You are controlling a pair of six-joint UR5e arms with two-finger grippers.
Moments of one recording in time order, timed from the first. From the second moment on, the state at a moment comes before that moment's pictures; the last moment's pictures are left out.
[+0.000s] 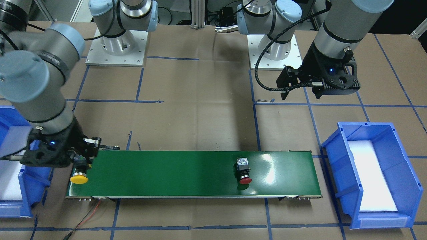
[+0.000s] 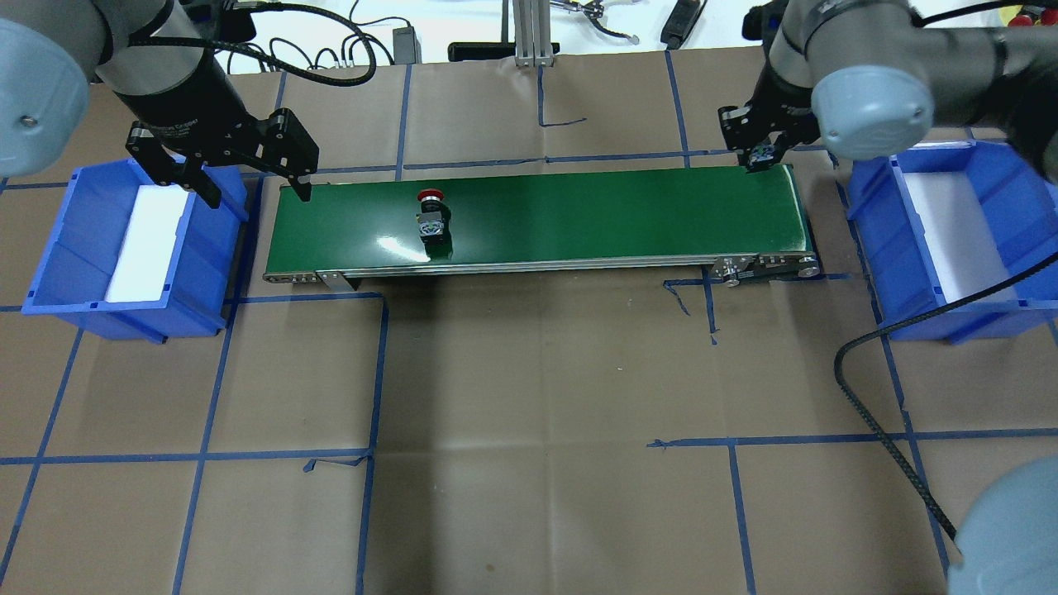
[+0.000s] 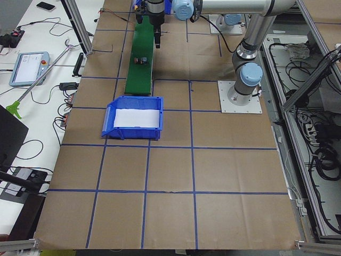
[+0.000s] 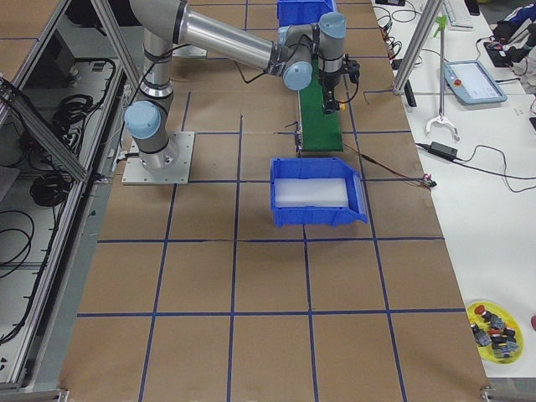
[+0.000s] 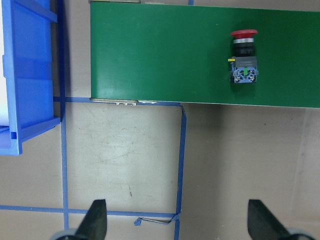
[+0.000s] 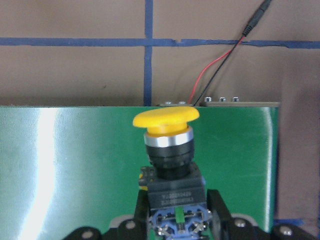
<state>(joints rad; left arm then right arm) -1.52 -1.61 -1.54 -1.57 1.58 0.01 1.47 -1.29 1.57 -1.97 -1.61 -0.10</state>
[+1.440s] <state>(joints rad) -1.52 -1.61 -1.55 -1.57 1.58 0.01 0.97 -1.35 1.92 -2.24 -1.54 -0.61</state>
